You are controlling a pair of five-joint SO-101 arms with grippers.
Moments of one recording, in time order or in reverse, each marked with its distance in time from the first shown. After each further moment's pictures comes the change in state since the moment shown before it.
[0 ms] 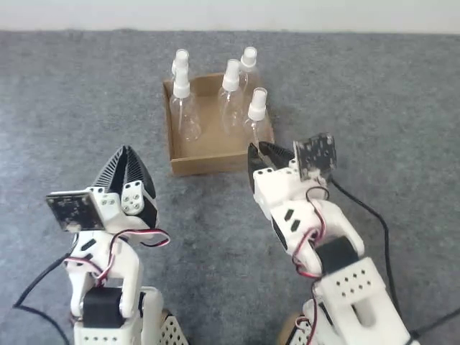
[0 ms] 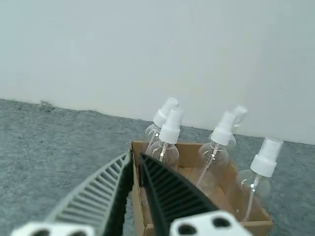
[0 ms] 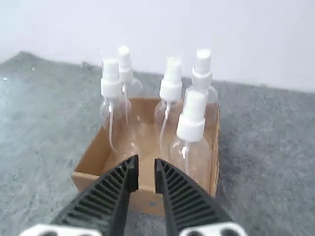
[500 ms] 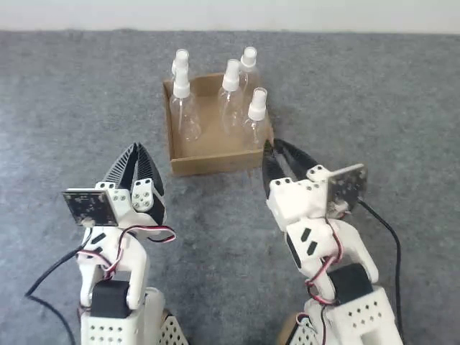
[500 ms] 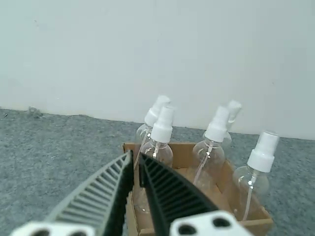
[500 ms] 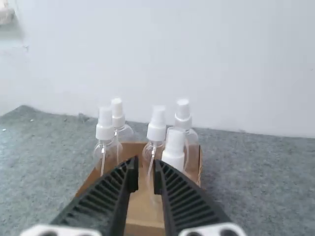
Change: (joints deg) left arm 2.5 0.0 6.7 -8.2 -1.6; right arm 3.4 -20.7 8.8 -1.1 0.0
